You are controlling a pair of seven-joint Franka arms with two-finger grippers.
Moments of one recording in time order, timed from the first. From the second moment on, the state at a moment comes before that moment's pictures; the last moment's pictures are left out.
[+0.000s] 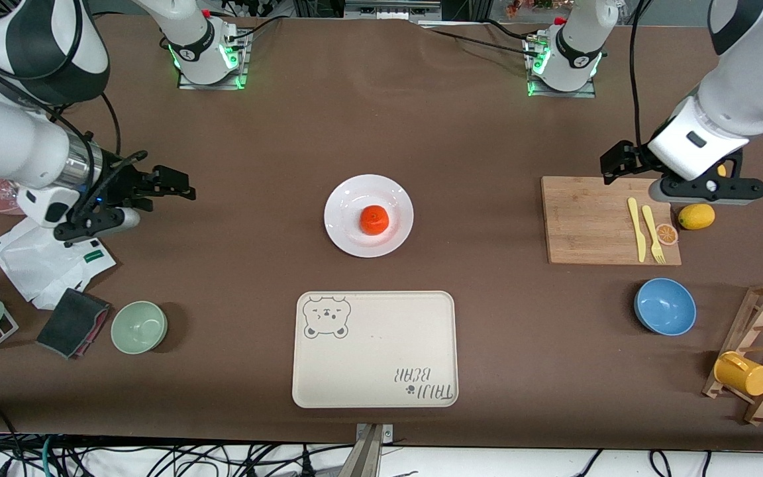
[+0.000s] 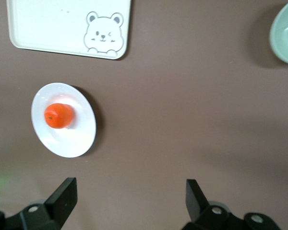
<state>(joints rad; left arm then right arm) 0.03 0.06 -0.22 -1.60 0.02 1.62 -0.16 0.18 0.19 -0.04 -1.65 0.32 1.74 -0.08</state>
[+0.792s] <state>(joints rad) -0.01 0.01 -0.20 -1.63 0.02 1.63 -0.11 0.19 0.33 -0.04 -1.69 0.65 1.82 -0.15</state>
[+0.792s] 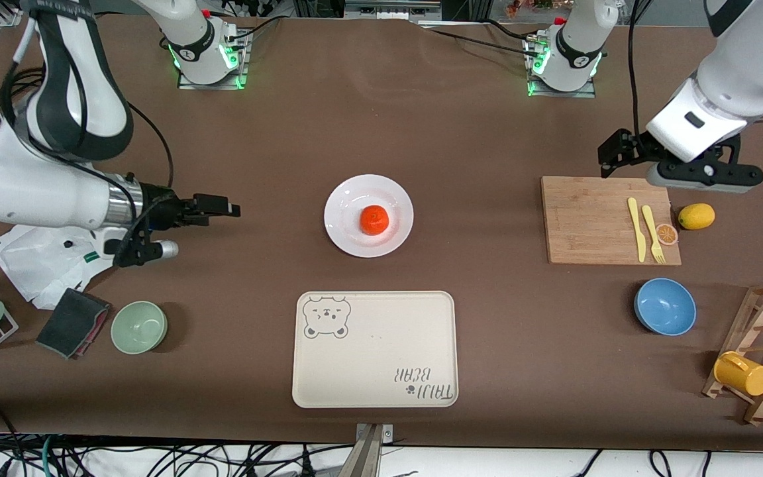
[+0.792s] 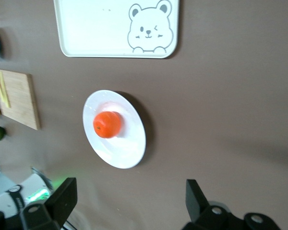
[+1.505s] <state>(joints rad) -0.01 -0.04 -0.25 -1.63 0.00 1.52 -0.07 0.19 0.38 0.00 -1.94 0.96 1.99 -0.41</state>
